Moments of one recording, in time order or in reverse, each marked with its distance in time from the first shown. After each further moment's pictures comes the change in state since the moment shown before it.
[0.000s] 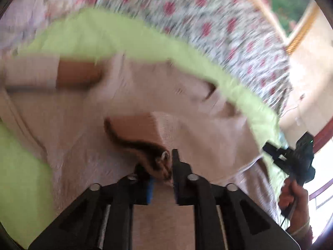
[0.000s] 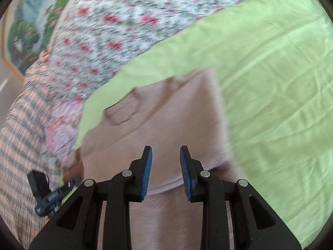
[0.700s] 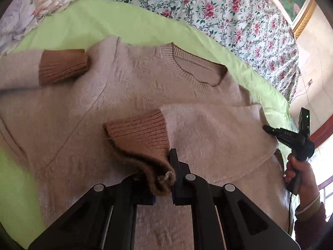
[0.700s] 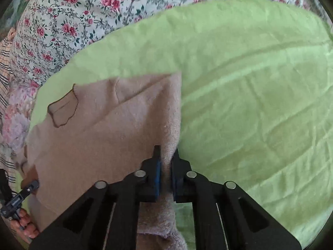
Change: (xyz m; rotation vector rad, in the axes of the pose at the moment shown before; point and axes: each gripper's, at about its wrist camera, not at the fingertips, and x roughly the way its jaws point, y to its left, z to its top) left arm 0.016 -0.006 -0.001 0.104 0.020 0.064; right arm 0.040 -0.021 0.039 -0.151 0.018 -0.292
